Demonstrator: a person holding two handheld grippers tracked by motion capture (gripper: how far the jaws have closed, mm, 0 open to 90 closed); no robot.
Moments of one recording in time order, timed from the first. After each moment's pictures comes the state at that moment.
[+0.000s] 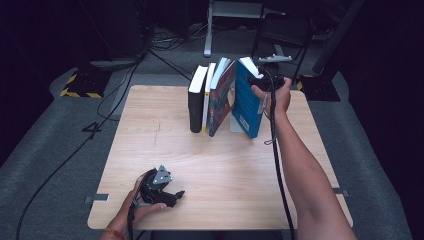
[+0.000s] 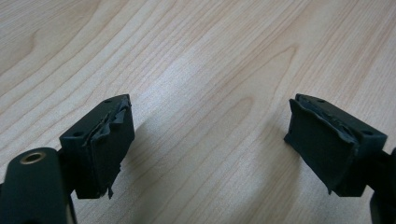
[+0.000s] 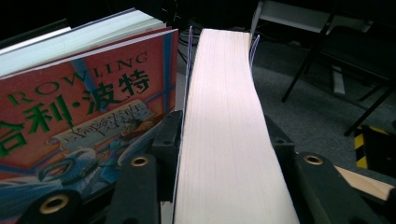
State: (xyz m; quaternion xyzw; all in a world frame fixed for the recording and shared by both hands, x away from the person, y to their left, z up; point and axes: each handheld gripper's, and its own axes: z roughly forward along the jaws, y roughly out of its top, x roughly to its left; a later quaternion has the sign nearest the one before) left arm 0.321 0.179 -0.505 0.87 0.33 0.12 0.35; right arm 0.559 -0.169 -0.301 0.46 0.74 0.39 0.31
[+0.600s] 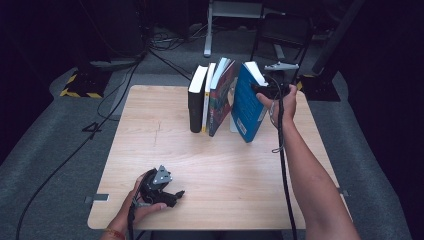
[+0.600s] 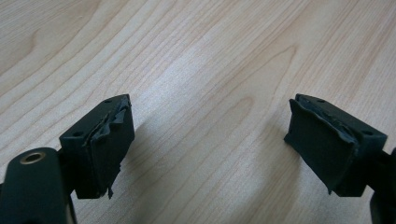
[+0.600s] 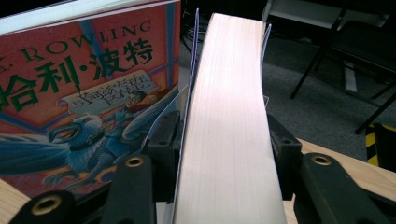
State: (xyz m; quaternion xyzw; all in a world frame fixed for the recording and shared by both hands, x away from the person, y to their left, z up) left arm 0.321 0.179 -0.505 0.87 0.33 0.12 0.35; right arm 0.543 -0.187 -0.313 0.45 0.75 0.40 0.28
